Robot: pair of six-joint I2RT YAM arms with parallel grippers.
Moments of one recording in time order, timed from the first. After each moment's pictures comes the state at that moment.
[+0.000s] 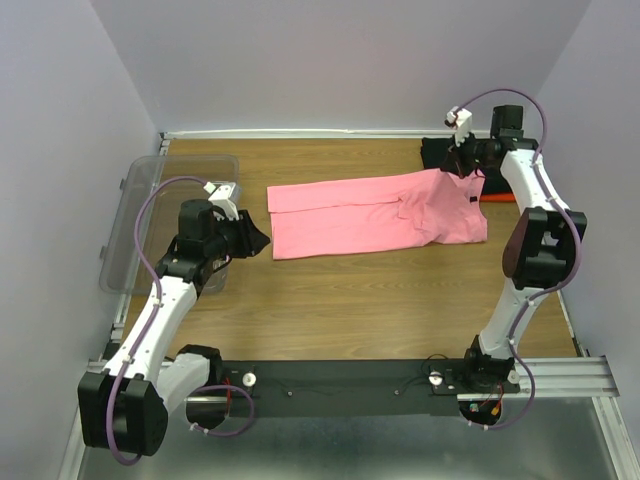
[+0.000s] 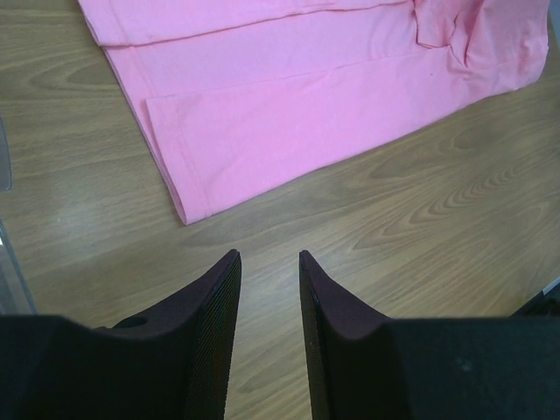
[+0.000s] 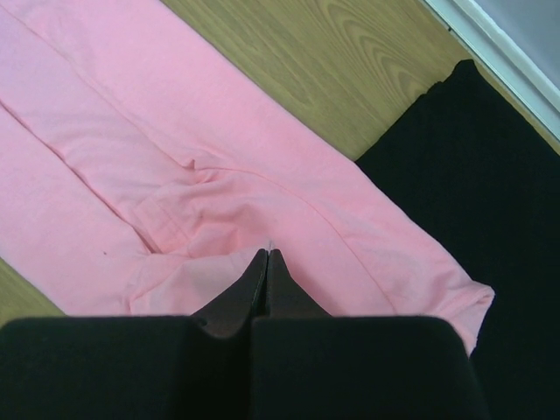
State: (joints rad) left arm -0.15 0.98 0.71 -0.28 0.44 -0.31; right arm -0.11 1.96 1.72 -0.63 -0.67 -0.72
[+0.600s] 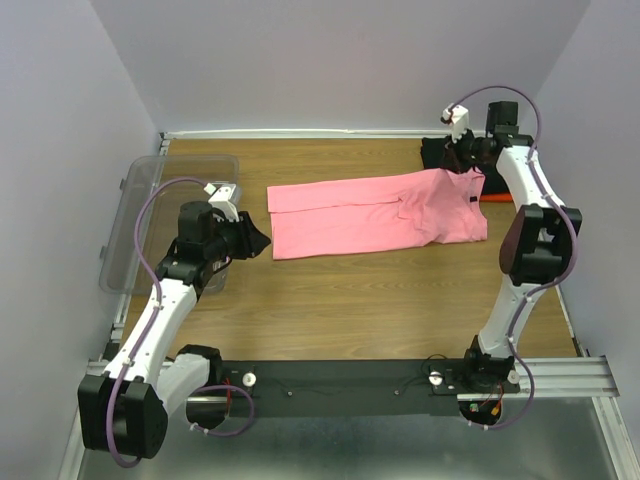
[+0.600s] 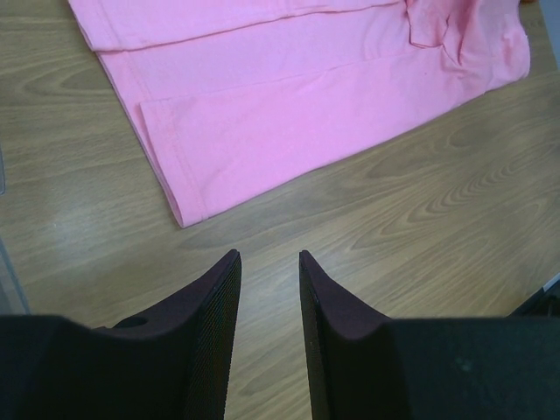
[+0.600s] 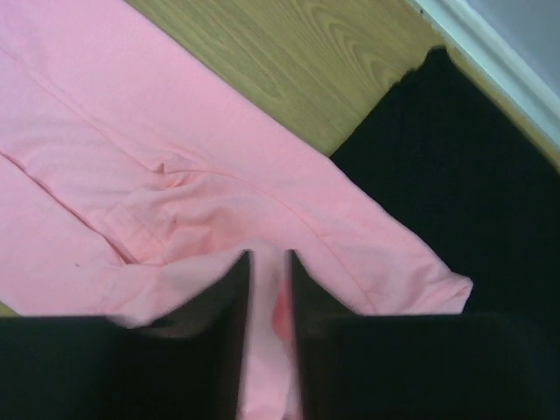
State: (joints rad) left arm -0.15 0.97 0.69 -0.25 0.45 -0.31; right arm -0.09 2.00 1.78 -0.63 -0.59 -0.71
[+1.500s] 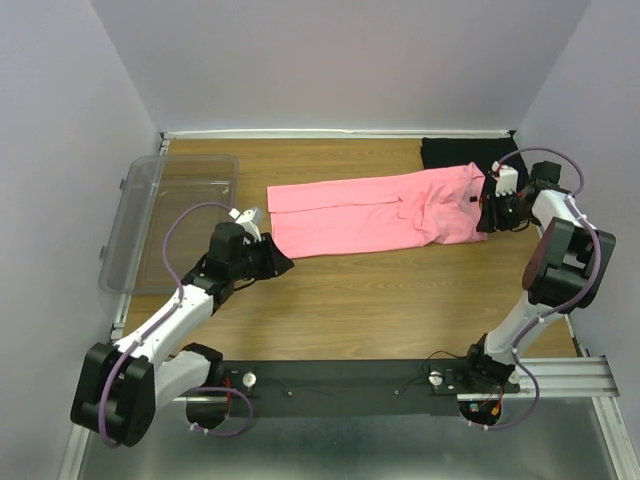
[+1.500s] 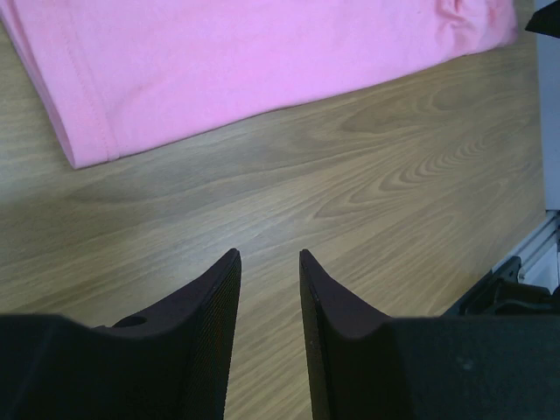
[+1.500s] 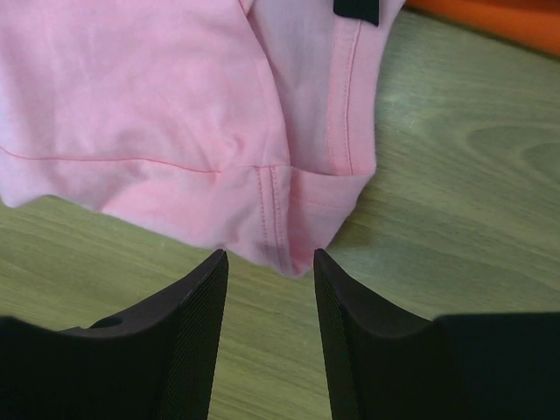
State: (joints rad) left arm -0.34 1.02 0.50 -0.06 0.37 -0.57; right arm -0.38 1.80 1.27 -0.60 -0.46 -0.56
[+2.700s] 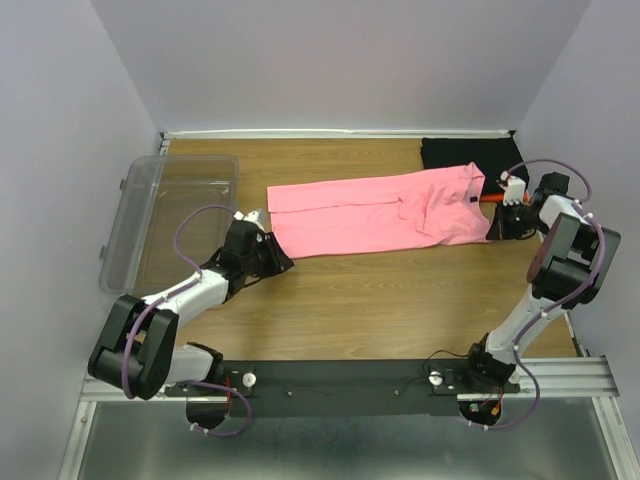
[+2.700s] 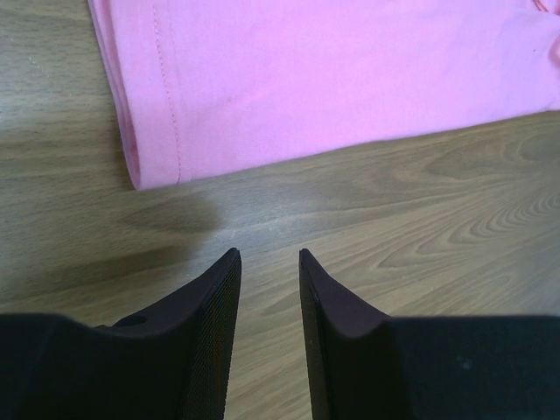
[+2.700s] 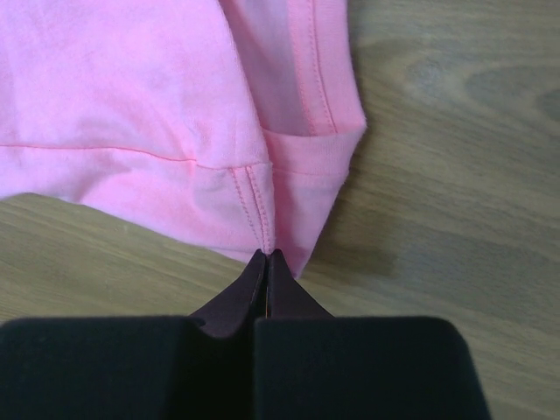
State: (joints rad) left arm -0.38 1.29 0.50 0.09 0.22 -0.65; right arm -0.45 1.89 1.26 -0.60 -0.51 -0.59
